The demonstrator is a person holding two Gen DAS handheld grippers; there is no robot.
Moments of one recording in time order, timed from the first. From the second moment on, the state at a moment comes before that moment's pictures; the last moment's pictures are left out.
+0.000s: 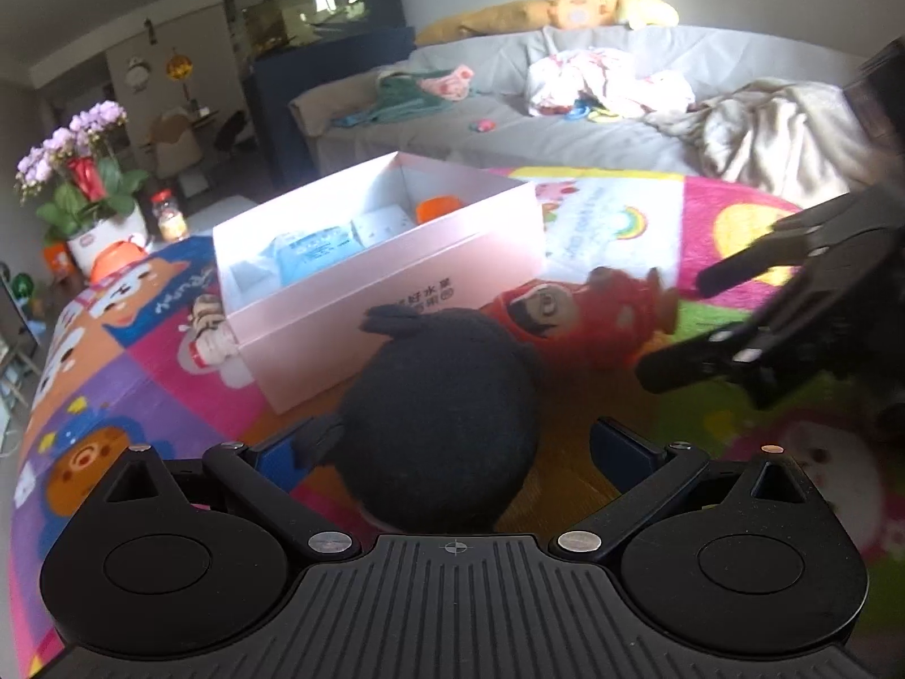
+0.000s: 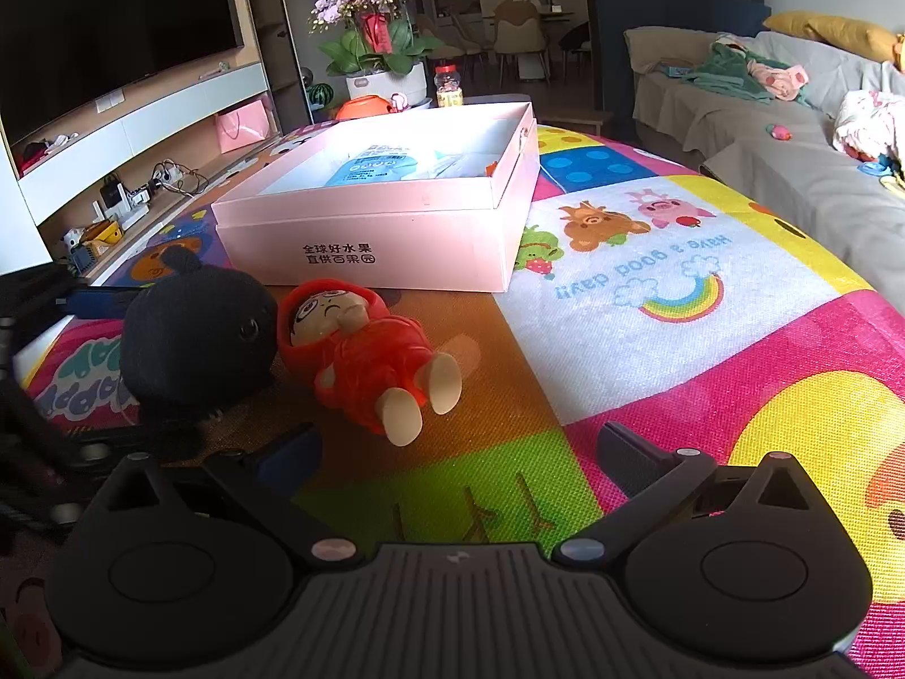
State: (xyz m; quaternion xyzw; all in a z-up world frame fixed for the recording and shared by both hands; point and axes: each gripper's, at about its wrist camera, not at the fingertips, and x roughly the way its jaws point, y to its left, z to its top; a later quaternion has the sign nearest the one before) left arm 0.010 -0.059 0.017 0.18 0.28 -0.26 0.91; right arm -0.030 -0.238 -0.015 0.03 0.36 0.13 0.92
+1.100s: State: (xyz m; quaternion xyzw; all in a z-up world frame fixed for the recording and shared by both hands) left arm -0.032 -0.018 0.025 0.13 0.30 -0.21 0.92; right arm -0.039 -0.188 0.047 -0.09 0.38 0.21 0.89
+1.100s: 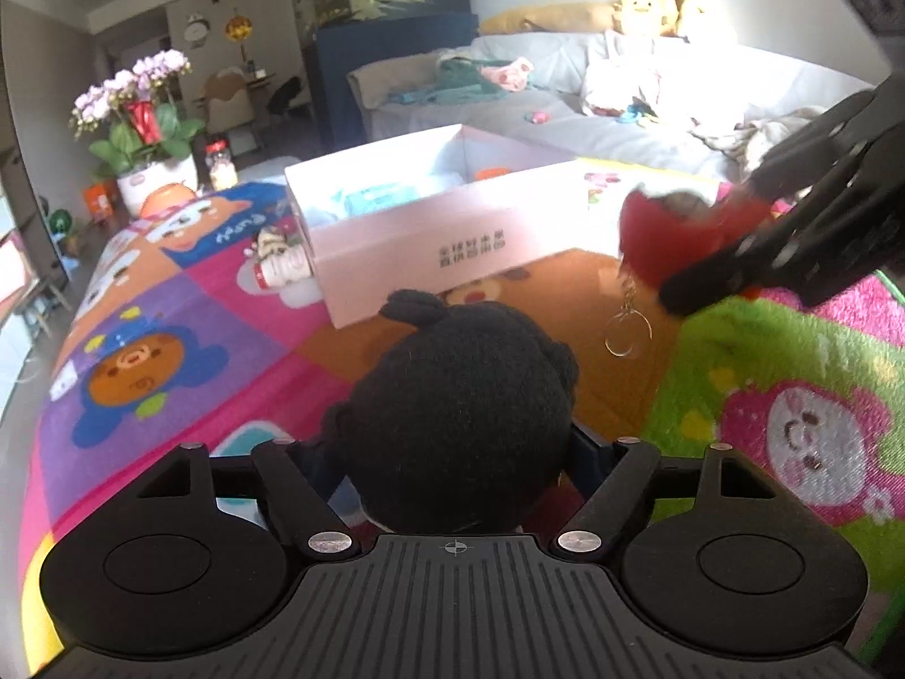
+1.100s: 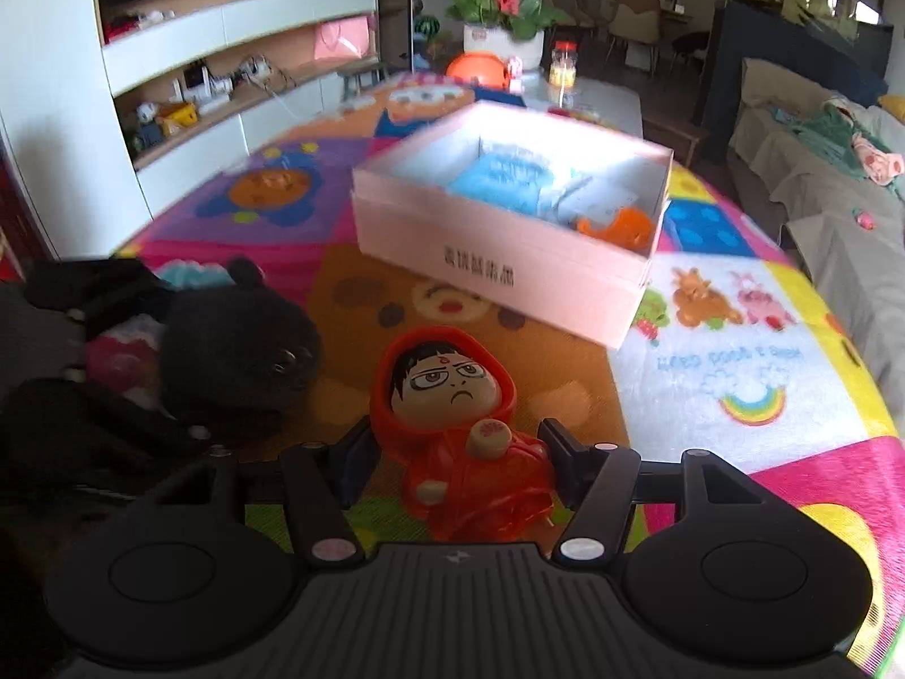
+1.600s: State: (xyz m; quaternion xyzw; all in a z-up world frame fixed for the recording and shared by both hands) left arm 0.072 -0.074 0.146 0.14 0.12 -0.21 0.96; right arm -0.031 -0.240 0.169 0.00 0.19 0.15 0.97
